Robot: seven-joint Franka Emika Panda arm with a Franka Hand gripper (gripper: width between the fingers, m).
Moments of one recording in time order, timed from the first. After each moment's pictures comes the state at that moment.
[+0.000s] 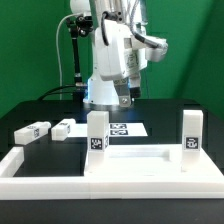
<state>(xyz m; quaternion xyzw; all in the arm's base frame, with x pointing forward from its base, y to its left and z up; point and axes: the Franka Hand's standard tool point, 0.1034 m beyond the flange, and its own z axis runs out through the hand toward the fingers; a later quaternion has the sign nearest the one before) 0.641 -0.008 0.148 -0.58 0.81 0.03 0.07</state>
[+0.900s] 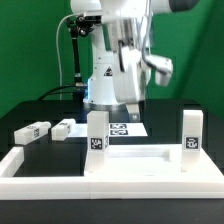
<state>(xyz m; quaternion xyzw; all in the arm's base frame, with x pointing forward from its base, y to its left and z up) 0.586 0.017 0.099 -0.61 0.79 0.05 0.03</state>
